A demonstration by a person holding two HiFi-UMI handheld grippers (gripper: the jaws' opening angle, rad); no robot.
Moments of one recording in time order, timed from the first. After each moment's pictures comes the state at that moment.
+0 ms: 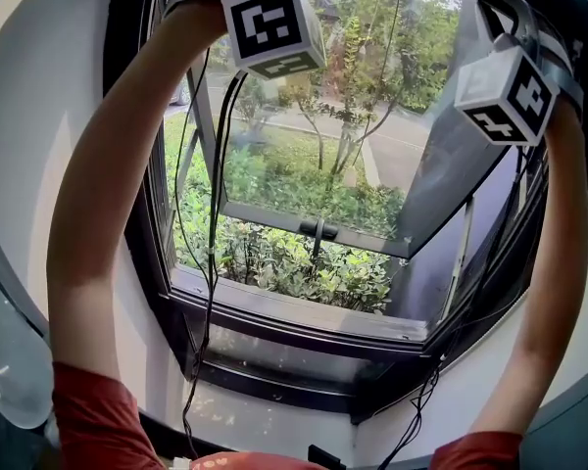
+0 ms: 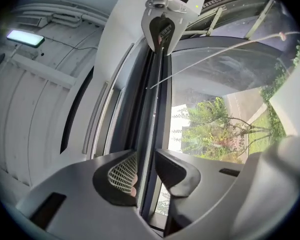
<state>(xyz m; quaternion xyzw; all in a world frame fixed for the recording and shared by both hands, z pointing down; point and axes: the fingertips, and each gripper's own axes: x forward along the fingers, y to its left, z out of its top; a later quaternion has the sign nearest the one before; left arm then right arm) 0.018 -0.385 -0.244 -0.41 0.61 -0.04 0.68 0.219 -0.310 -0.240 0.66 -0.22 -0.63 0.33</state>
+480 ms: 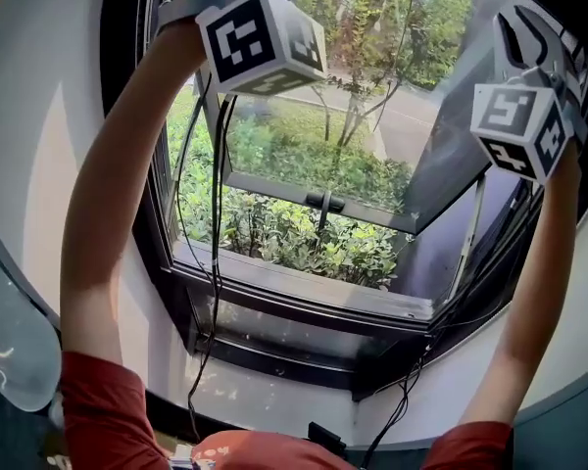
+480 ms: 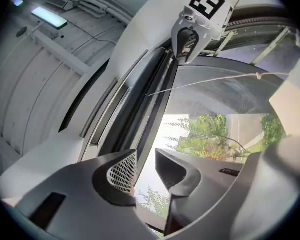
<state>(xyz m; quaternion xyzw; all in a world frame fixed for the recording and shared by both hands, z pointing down) 0.005 -0.379 -0.188 -0.49 0.60 0.01 0.63 0.233 -0.305 -0.183 0.68 -0.29 -0.62 0.25</state>
